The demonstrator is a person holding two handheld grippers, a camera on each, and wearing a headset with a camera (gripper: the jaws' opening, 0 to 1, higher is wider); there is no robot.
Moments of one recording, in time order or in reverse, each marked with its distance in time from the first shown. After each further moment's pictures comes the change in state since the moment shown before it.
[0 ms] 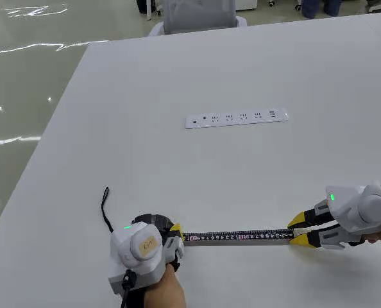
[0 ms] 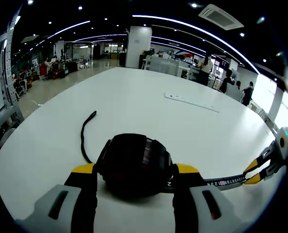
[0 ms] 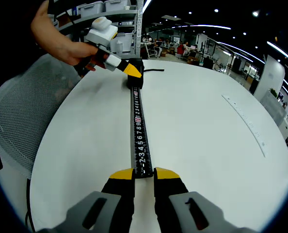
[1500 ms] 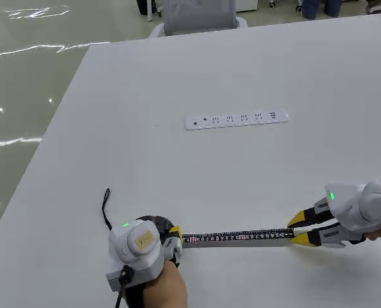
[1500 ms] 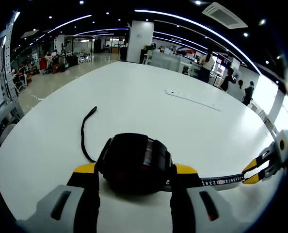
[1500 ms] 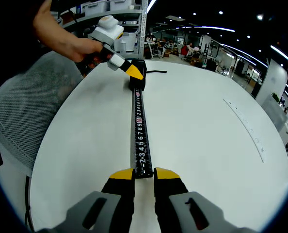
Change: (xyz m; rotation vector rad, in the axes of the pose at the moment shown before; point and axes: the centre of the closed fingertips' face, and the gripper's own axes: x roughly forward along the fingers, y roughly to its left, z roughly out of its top) left arm 0.001 0.001 -0.002 -0.021 0.056 -0.003; right arm 0.000 -0.001 0.006 -0.036 0.003 0.014
